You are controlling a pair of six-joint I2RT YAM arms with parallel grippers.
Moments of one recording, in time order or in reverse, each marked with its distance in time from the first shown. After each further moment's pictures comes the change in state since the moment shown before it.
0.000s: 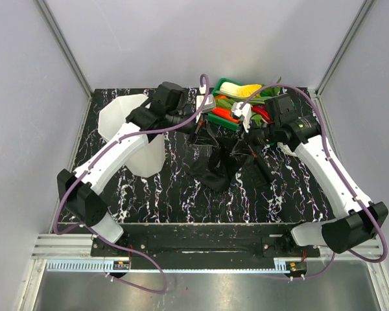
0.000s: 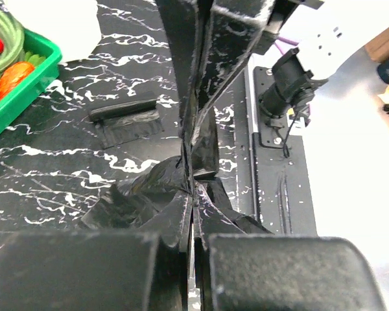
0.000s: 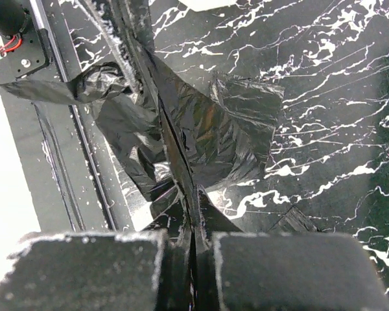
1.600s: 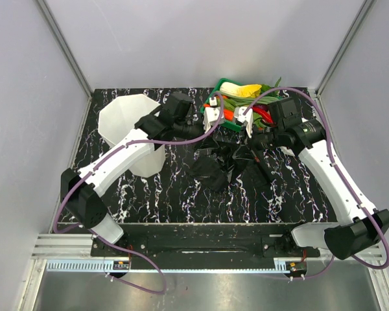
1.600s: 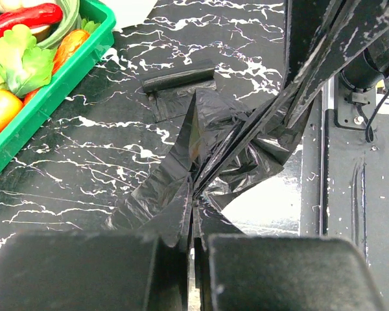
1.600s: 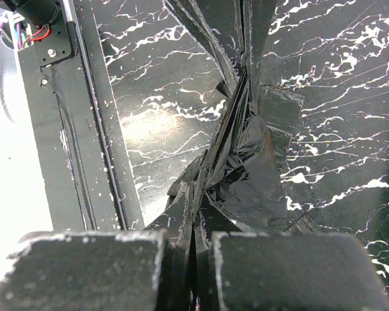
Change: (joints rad) left arm -0.067 -0.008 -0.085 0.046 -0.261 0.126; right arm 0.000 -0.050 -0.024 -0.034 -0.079 -0.058
